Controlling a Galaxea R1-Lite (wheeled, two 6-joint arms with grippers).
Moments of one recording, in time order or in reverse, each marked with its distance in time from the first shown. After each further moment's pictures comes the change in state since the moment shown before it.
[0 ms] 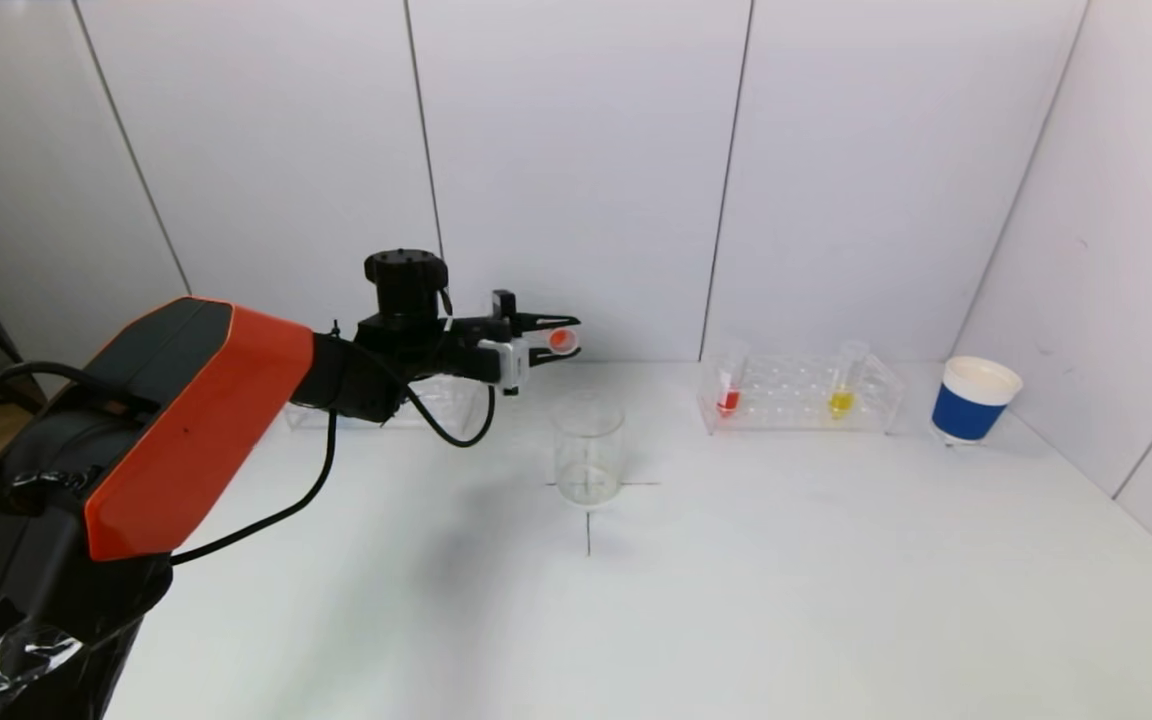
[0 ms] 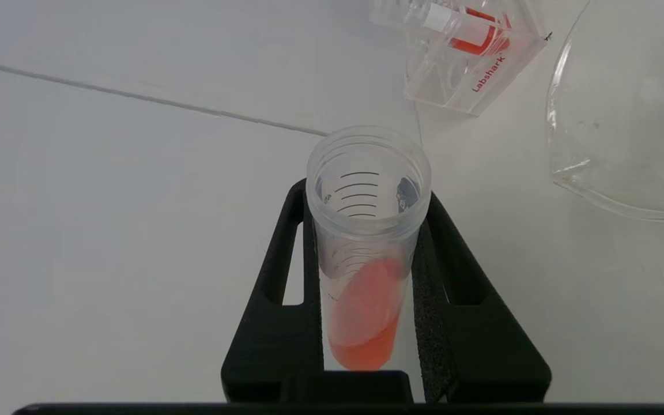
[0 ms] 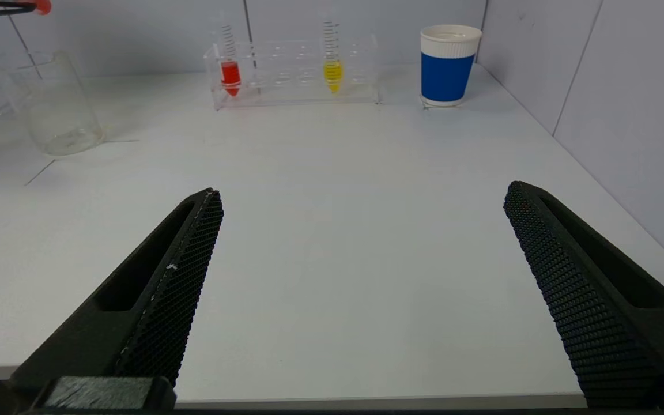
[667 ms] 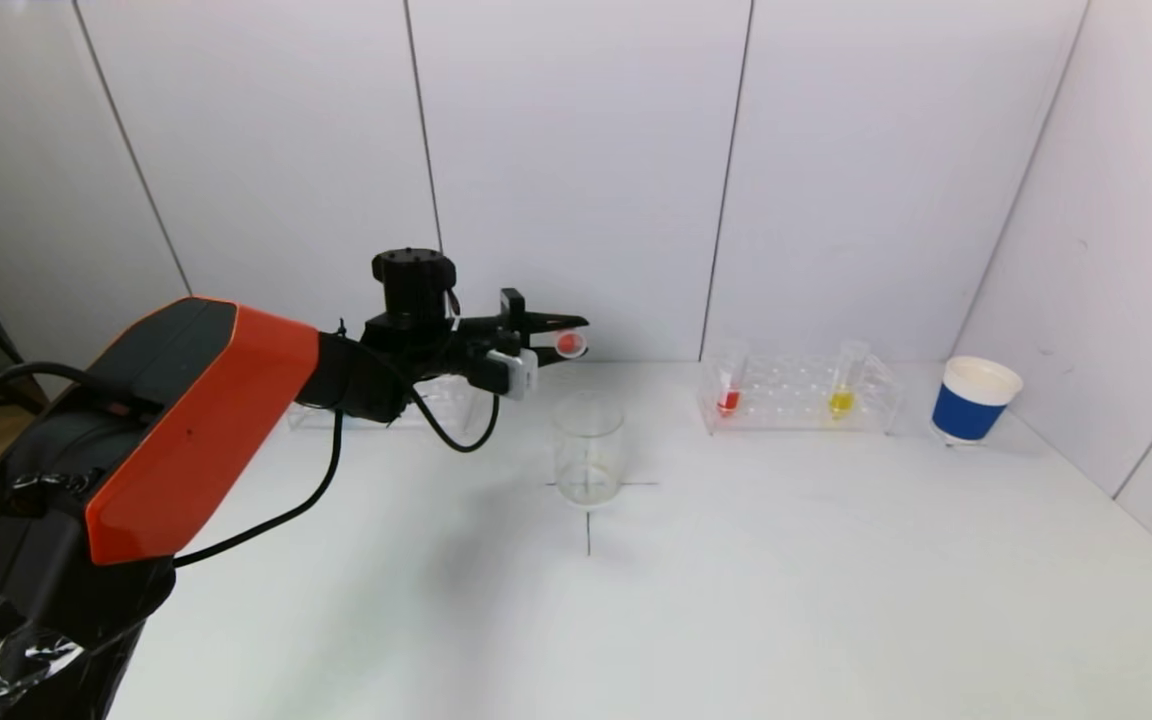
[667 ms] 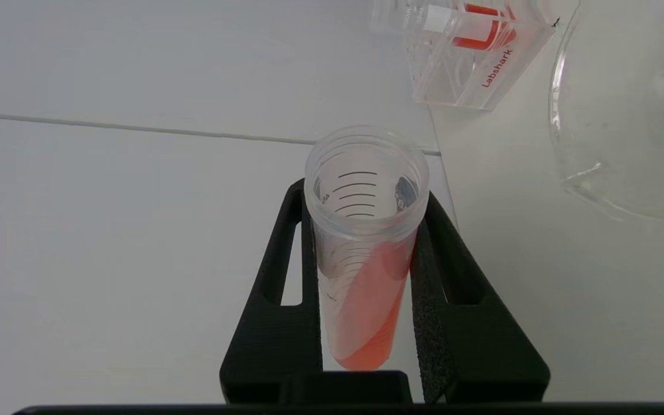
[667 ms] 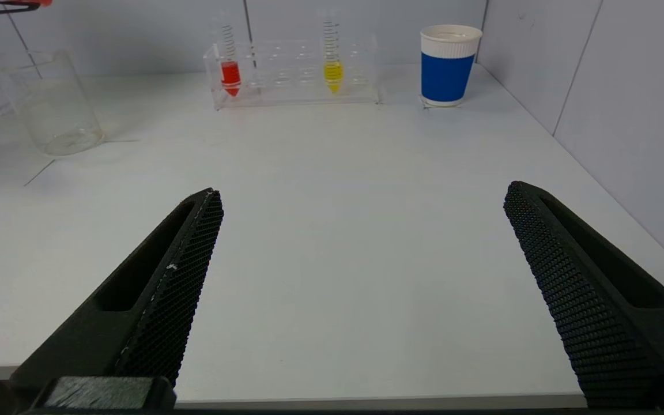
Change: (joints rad) left arm -0.022 -0.004 -0.001 0.004 0.011 0.119; right arm -0.001 0.000 0.000 0.000 0.000 0.000
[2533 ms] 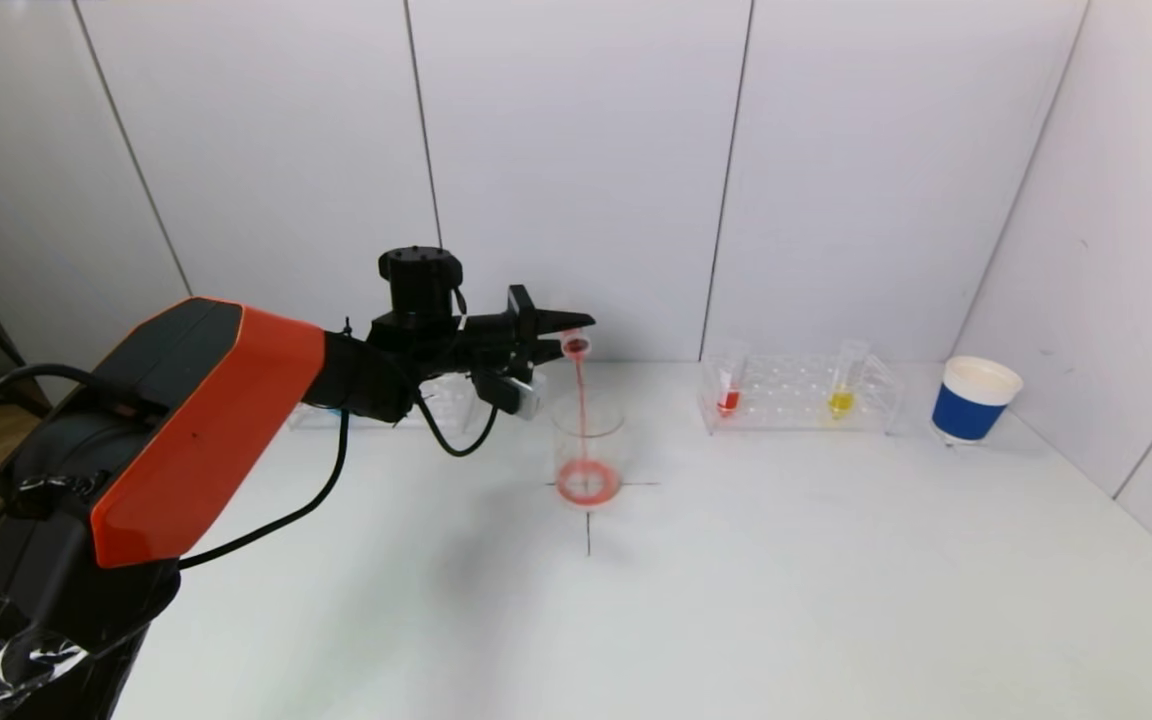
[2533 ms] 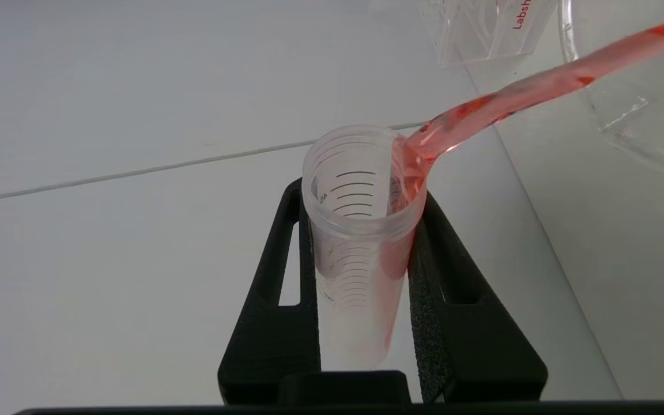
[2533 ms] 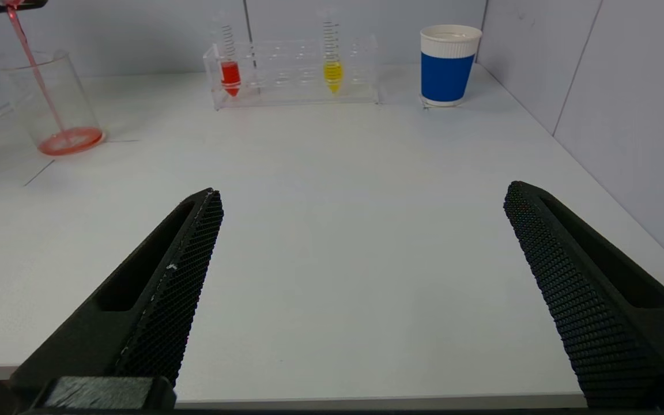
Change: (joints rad) left arm -0.015 0.002 -0.013 -0.002 0.047 0.278; right arm 0.000 0.000 0.000 0.000 0.000 0.000
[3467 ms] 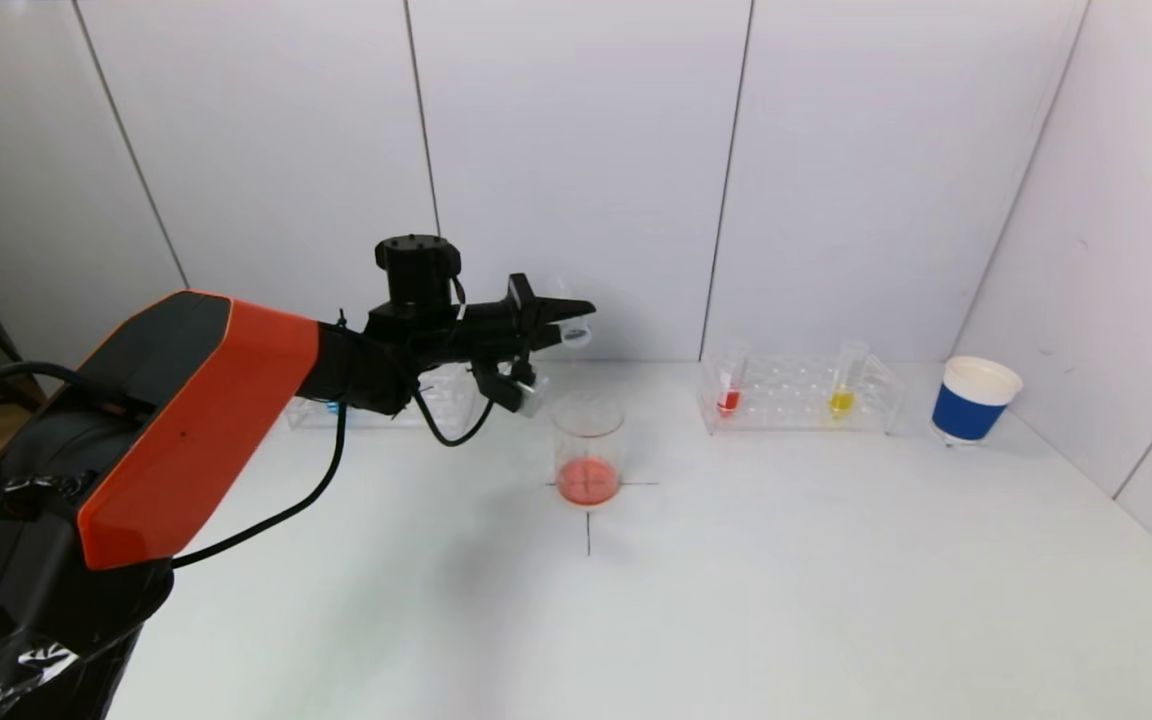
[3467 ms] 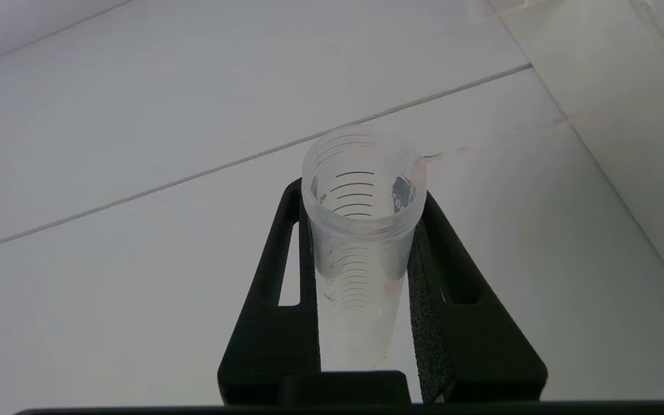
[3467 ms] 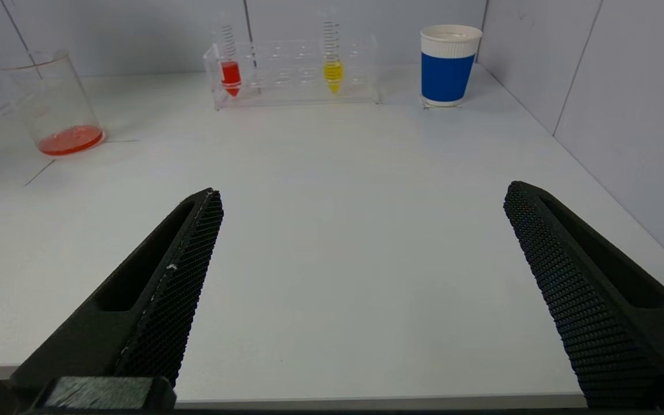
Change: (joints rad) left arm -0.004 -0.019 -0.013 0.001 0.040 0.153; right arm 0.000 0.000 0.000 0.000 0.000 0.000
